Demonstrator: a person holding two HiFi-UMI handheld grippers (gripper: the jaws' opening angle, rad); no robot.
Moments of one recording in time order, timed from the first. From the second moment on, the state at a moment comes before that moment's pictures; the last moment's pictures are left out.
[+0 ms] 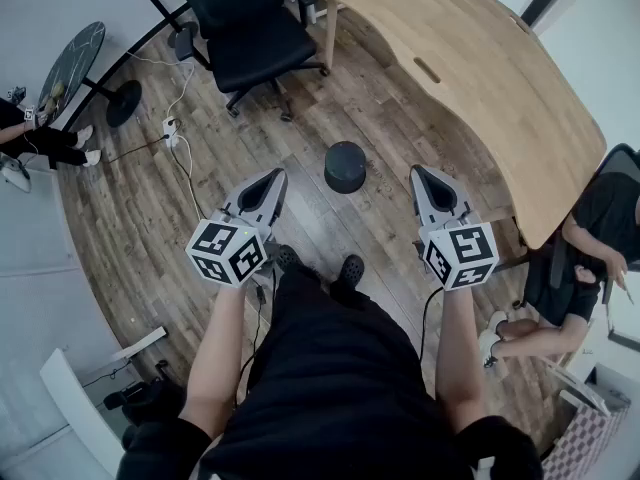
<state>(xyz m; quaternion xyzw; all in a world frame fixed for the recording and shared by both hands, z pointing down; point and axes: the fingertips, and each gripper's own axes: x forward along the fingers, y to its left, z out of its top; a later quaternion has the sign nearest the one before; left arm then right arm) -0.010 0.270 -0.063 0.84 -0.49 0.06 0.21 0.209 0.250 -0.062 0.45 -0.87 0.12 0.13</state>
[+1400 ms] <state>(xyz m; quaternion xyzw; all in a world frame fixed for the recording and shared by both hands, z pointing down) -0.013 0.257 -0.030 0.82 -0.51 0.07 0.25 0.210 0.247 -0.028 0.43 -0.87 0.18 0.16</state>
